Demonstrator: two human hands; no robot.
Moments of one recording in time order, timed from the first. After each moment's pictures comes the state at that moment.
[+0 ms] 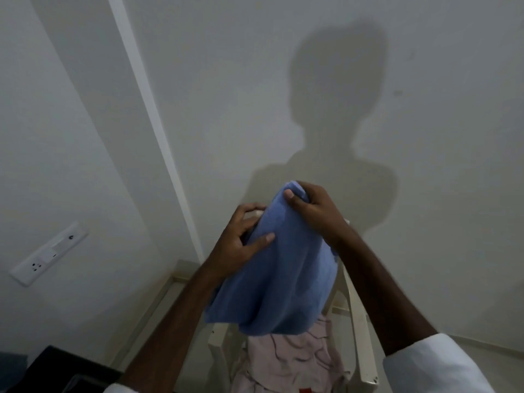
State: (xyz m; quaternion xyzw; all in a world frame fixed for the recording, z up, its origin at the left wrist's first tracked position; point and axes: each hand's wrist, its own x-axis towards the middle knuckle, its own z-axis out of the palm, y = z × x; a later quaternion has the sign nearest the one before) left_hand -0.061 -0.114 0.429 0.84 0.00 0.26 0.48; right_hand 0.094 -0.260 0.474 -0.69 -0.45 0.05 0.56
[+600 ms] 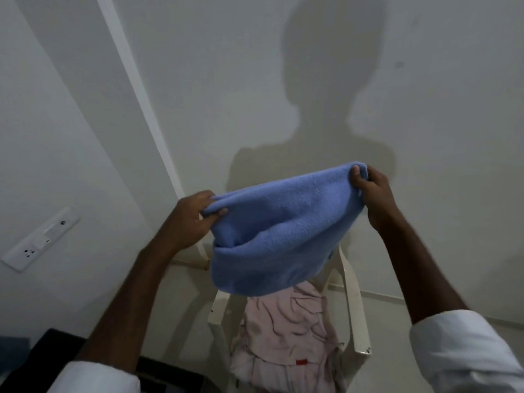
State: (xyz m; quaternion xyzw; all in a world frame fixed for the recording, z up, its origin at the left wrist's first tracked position) left_hand -0.091 -0.046 0.440 0.93 0.05 0.27 0.25; right_hand 0.170 -0.332 0.435 -0.69 -0.24 0.07 0.68
